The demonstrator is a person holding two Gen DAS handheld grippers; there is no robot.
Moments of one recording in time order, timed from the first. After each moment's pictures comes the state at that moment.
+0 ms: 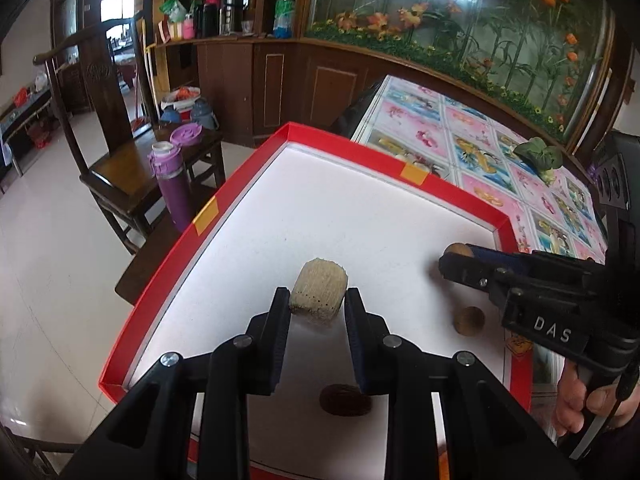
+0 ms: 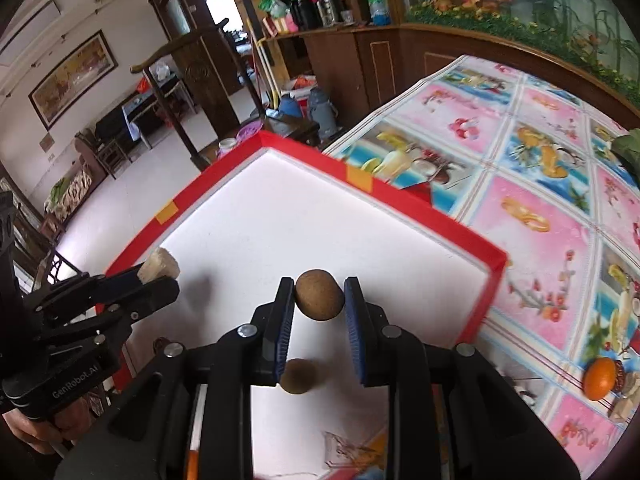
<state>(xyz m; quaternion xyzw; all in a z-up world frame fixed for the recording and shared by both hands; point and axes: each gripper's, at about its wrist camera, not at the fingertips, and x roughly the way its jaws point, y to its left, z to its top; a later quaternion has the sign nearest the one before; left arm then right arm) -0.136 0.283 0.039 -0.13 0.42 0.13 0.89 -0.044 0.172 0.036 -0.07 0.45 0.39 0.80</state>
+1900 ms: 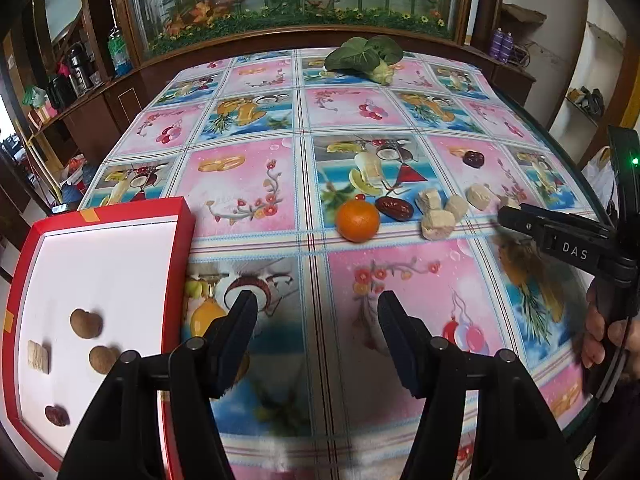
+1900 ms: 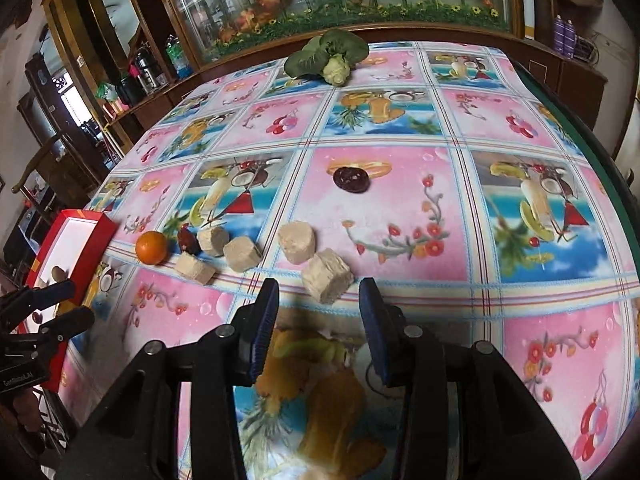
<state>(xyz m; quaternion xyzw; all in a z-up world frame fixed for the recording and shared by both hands) -0.063 0.031 0.043 0.03 0.46 -0.04 0.89 -0.020 -0.178 0.015 0.05 0.45 0.15 0.88</state>
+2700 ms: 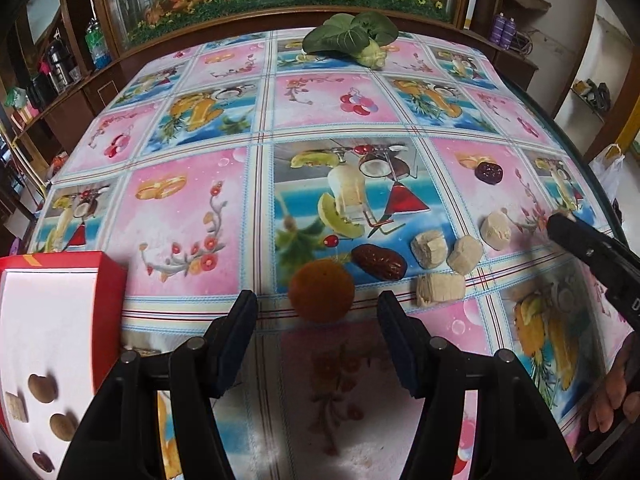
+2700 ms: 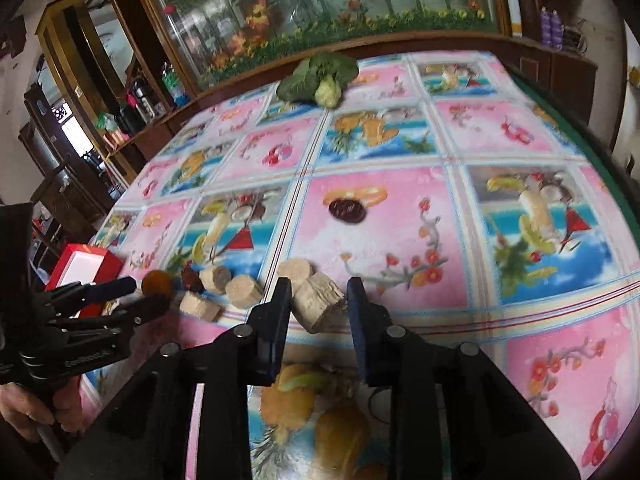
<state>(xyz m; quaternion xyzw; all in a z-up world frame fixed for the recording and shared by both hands) 0.000 0.001 0.019 0.03 0.49 -0.05 0.87 -0.015 -0.189 0.026 0.09 0.41 0.14 0.90</state>
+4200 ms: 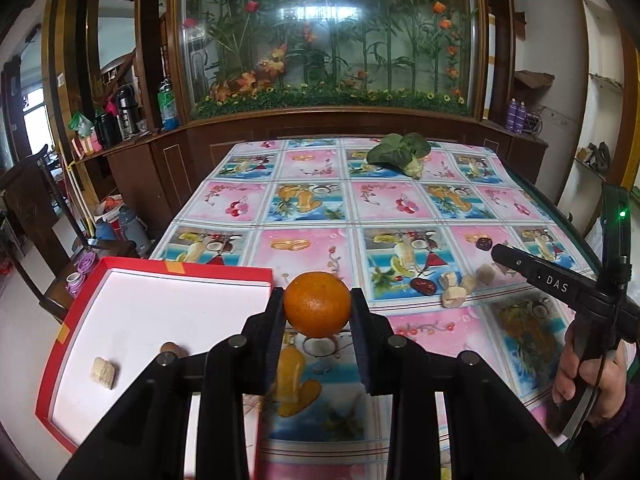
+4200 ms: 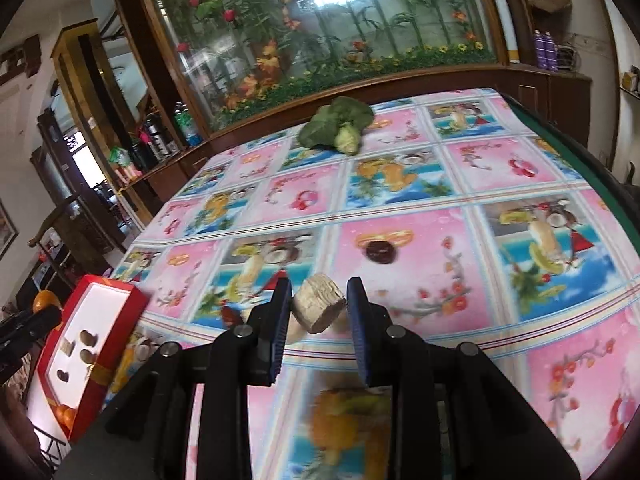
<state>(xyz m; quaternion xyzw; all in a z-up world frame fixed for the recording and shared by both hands) -0.110 0.072 0.103 0.01 0.33 0.01 0.95 -0.027 -0.165 0.044 0.12 0.34 0.15 0.92</state>
